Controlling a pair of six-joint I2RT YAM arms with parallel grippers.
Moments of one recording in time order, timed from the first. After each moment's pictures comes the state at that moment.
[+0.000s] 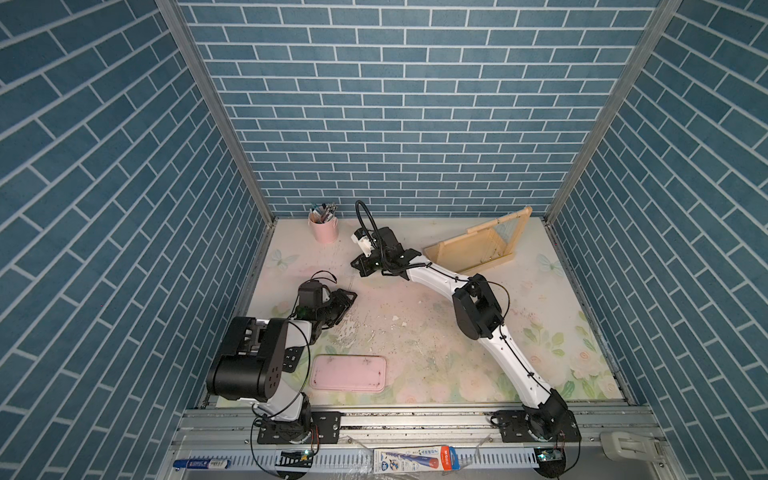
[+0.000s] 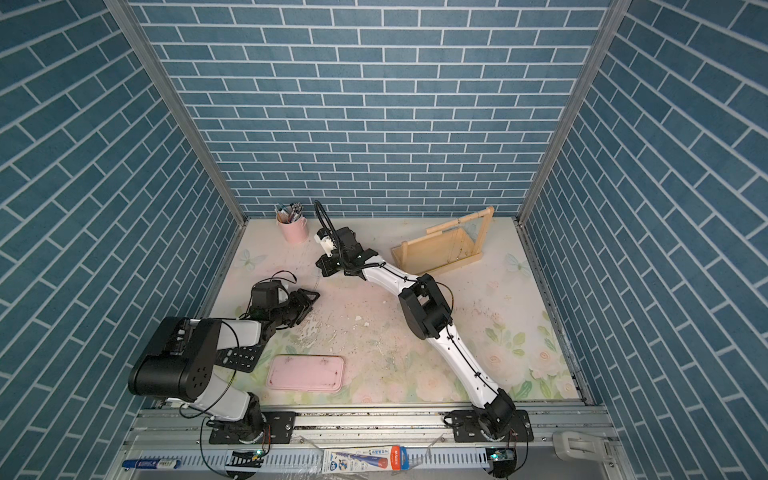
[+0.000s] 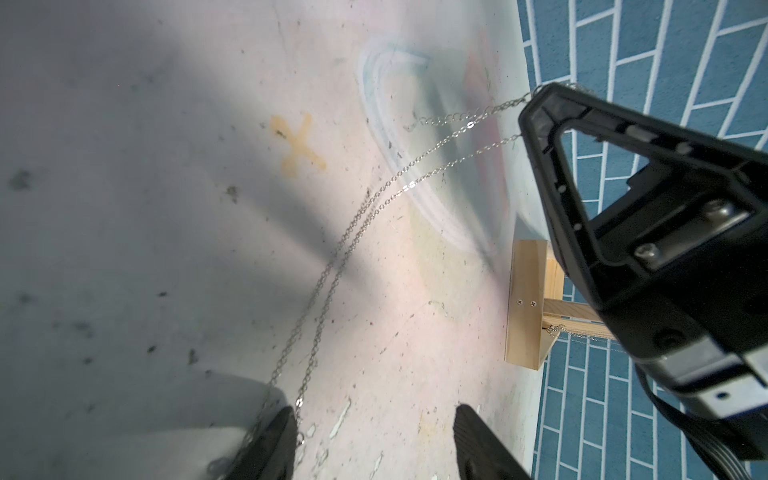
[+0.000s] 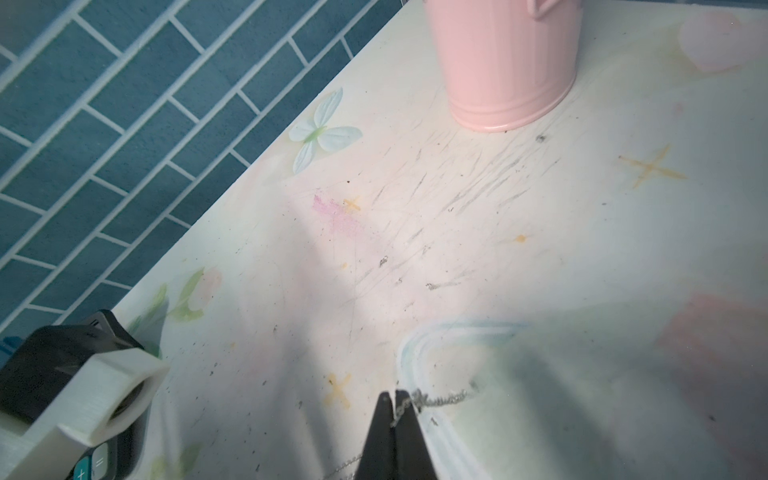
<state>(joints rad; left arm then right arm) -0.08 1.56 0.44 0.43 0.44 -0.96 0.82 2.63 2.28 -0.24 -0.42 0.22</state>
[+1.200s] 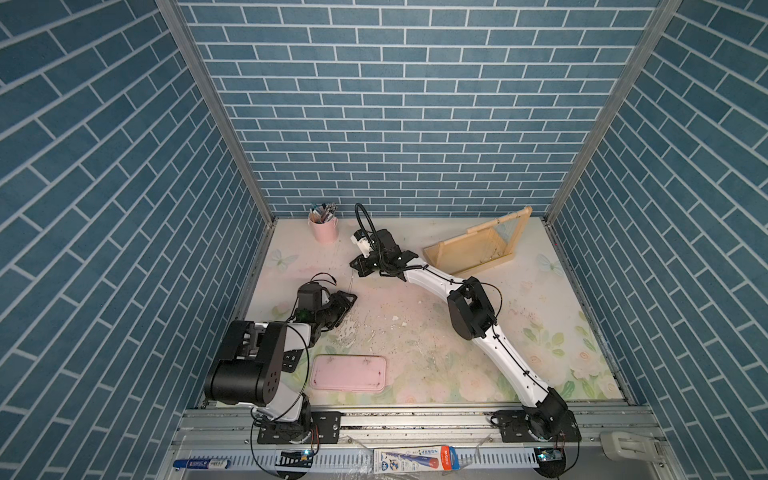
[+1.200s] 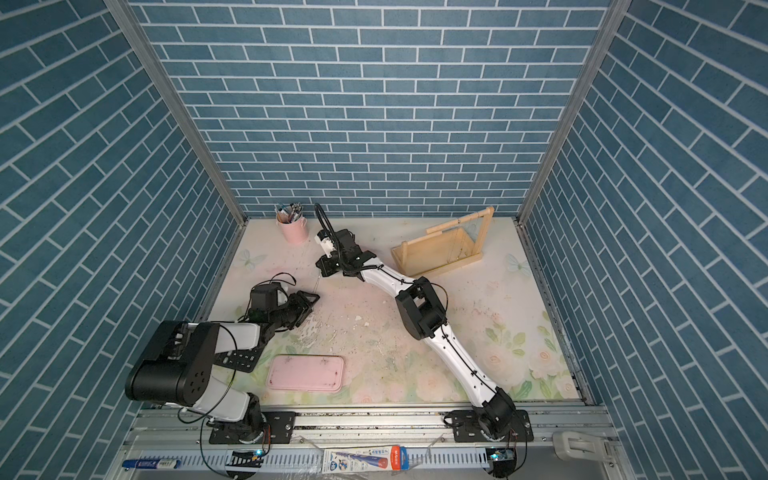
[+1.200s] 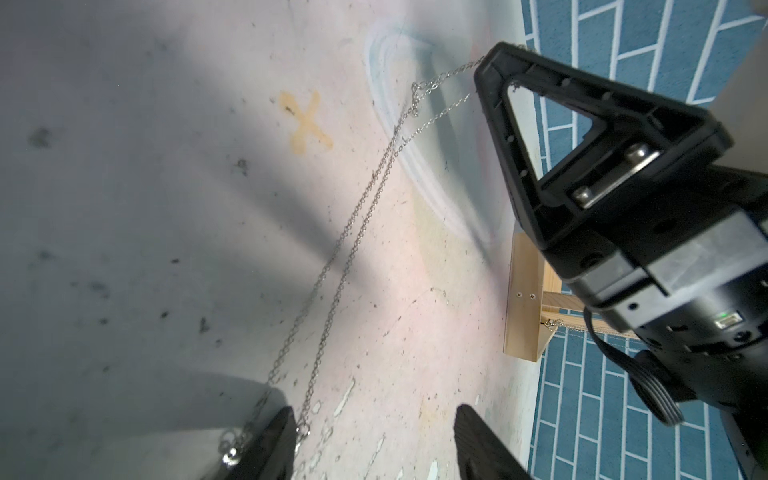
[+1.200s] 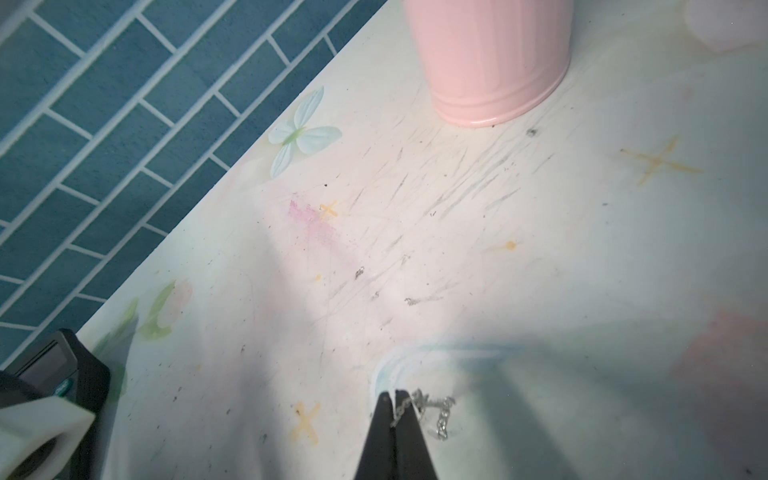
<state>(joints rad) -0.08 1.53 0.42 0.42 0.44 -0.97 0.81 2.75 2.42 -0.24 -0.41 0.24</state>
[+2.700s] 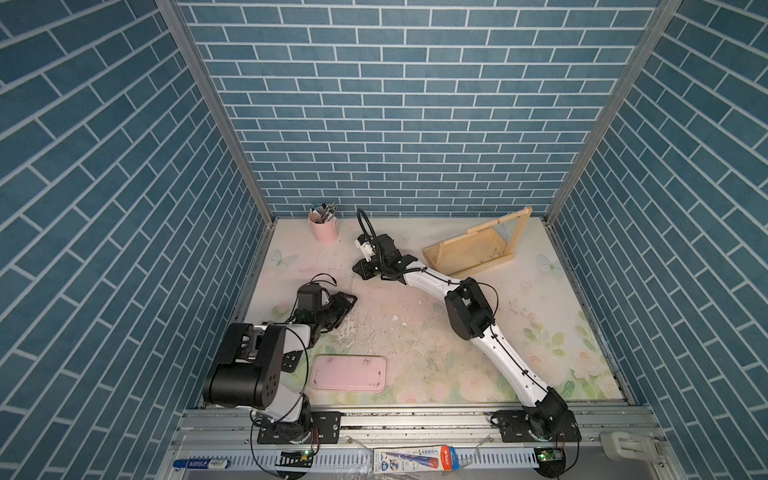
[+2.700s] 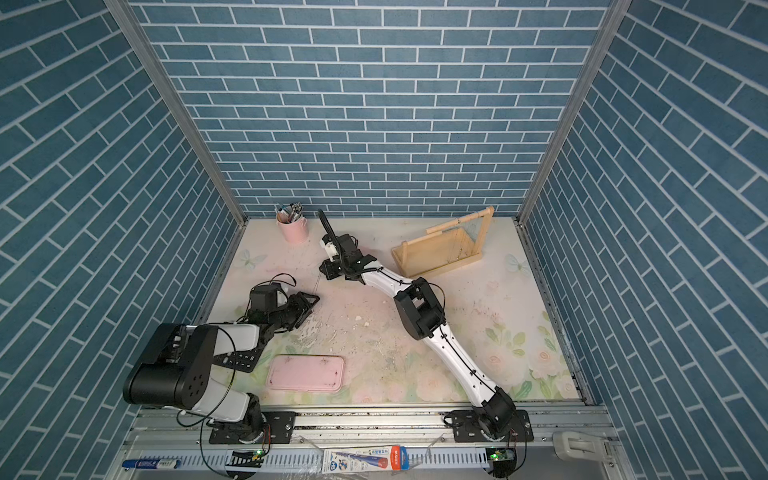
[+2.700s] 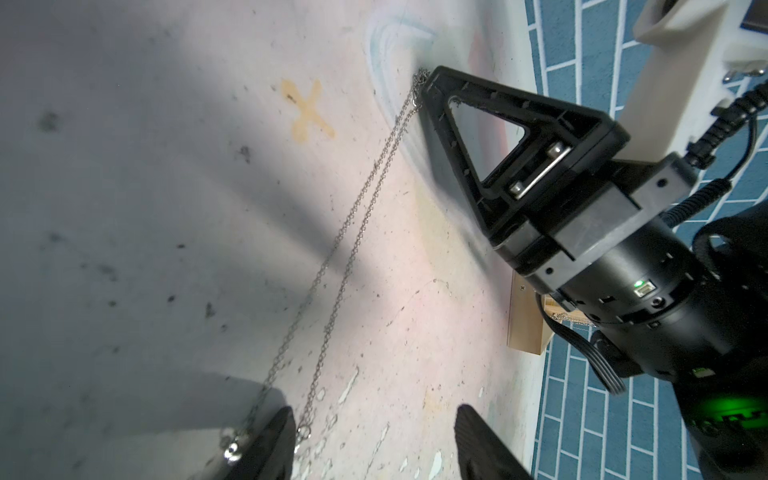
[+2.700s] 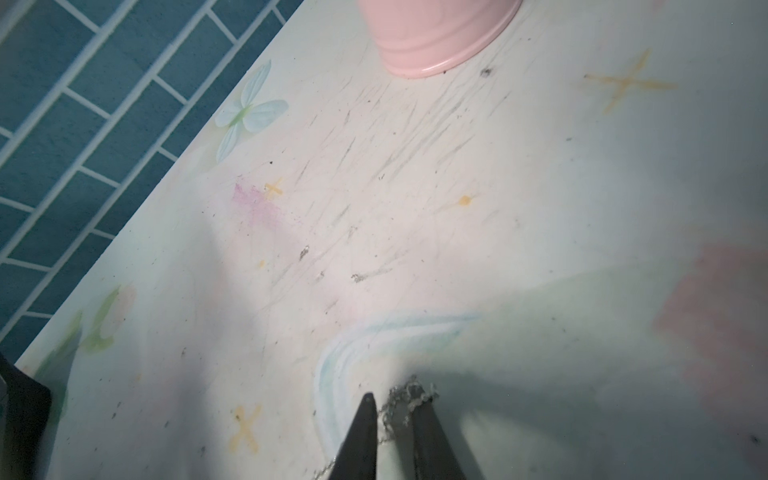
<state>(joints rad) -0.08 1.52 0.41 0.40 0.45 -0.95 0.81 2.78 2.39 -0.23 -0.36 0.28</state>
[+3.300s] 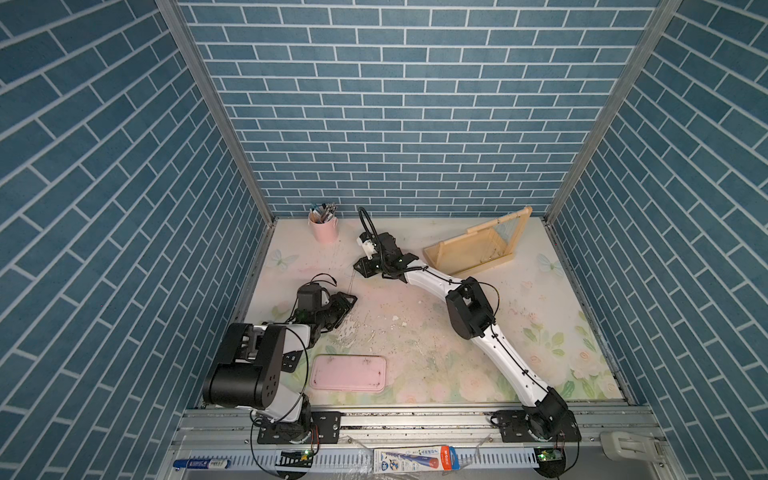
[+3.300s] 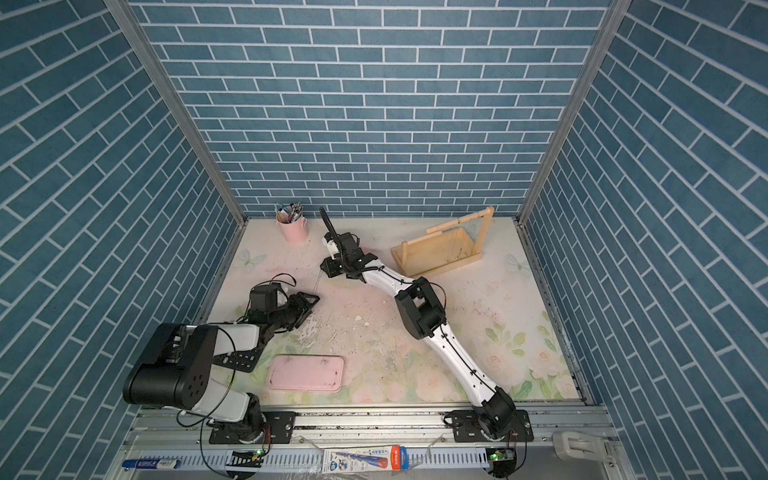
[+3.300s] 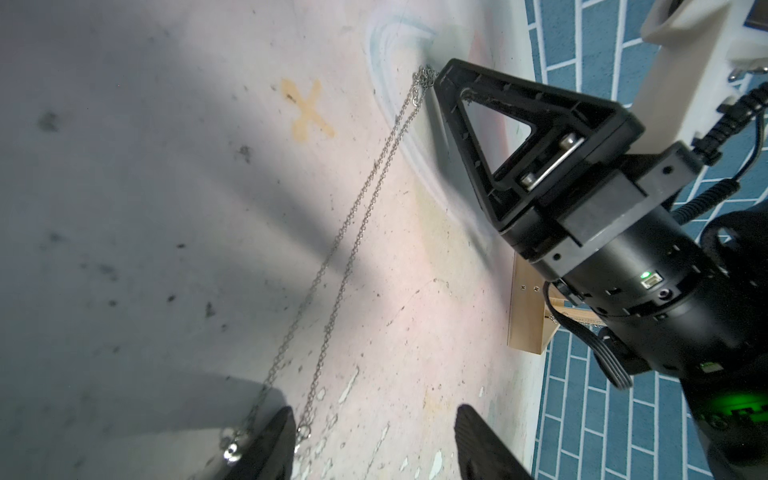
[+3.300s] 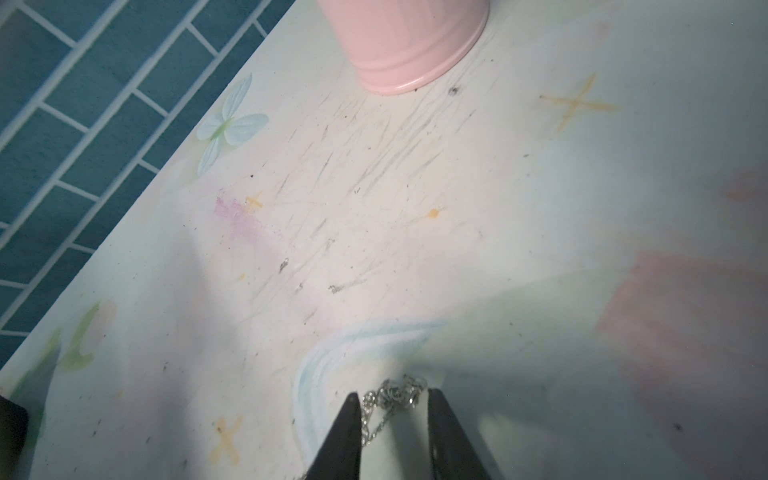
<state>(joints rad) -0.08 1.51 0.41 0.40 0.45 -0.95 0.80 2.78 2.41 -0.25 -0.33 0.28</state>
